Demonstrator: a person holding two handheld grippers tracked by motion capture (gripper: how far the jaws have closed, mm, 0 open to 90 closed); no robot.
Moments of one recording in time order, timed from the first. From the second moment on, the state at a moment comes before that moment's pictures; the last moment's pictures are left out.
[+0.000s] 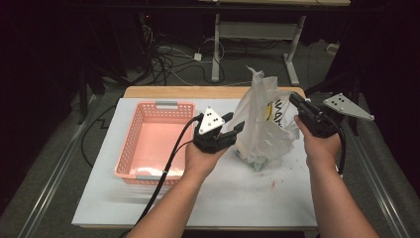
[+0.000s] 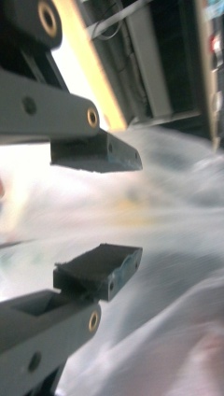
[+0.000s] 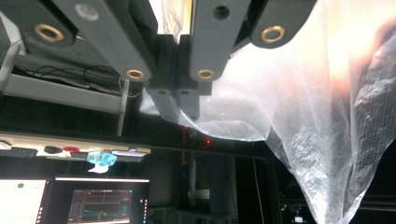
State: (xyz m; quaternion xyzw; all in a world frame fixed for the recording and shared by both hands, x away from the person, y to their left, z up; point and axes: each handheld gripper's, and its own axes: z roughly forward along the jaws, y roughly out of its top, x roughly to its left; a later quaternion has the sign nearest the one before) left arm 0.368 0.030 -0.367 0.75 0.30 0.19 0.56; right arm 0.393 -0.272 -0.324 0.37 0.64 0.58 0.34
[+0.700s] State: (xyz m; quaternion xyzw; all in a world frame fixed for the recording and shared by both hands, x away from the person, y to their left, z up) left arm 0.333 0.014 -0.437 0.79 0.31 0.14 0.52; right arm 0.376 -0.278 -0.312 0.35 0.65 0.59 0.34
